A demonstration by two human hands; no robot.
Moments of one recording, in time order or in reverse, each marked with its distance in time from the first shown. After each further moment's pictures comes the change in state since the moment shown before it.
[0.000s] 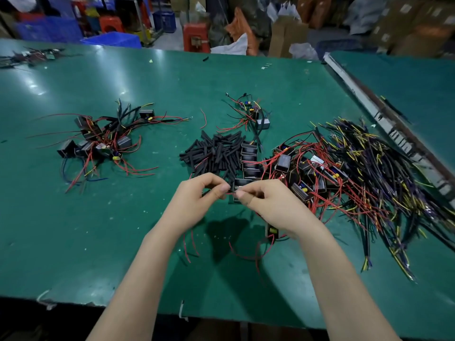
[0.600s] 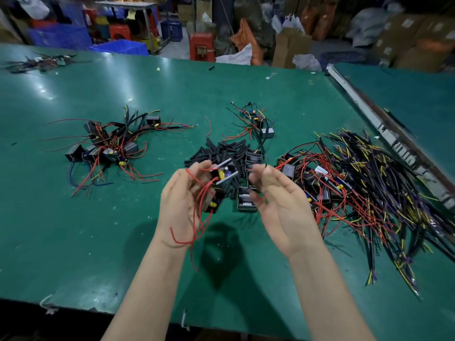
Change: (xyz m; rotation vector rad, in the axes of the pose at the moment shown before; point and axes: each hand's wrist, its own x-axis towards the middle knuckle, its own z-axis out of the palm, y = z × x) left_hand -0.004 0.033 -0.005 -1.135 0.362 -0.331; right_hand -0.008 -0.026 0.013 1.203 0.242 -0.021
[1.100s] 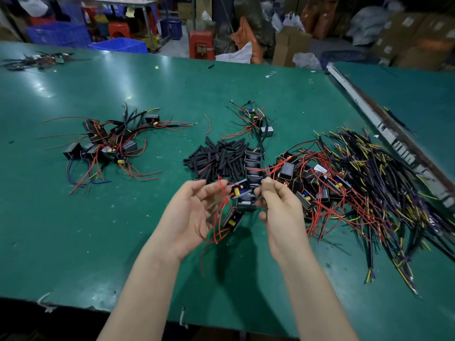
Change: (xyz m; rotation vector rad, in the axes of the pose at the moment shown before) left_hand -0.008 -0.003 -0.008 0.117 -0.131 -0.420; right_hand 0.003 0.021 -0.015 -0.385 0.272 -0.017
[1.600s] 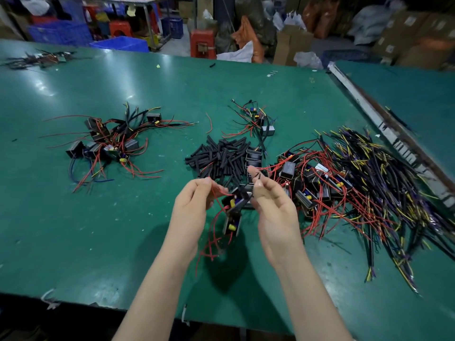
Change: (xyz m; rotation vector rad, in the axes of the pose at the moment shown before) left_hand 0.005 -0.022 -0.001 0.355 0.269 0.551; right_hand -0.005 0.018 0.006 0.259 -0.191 -0.136
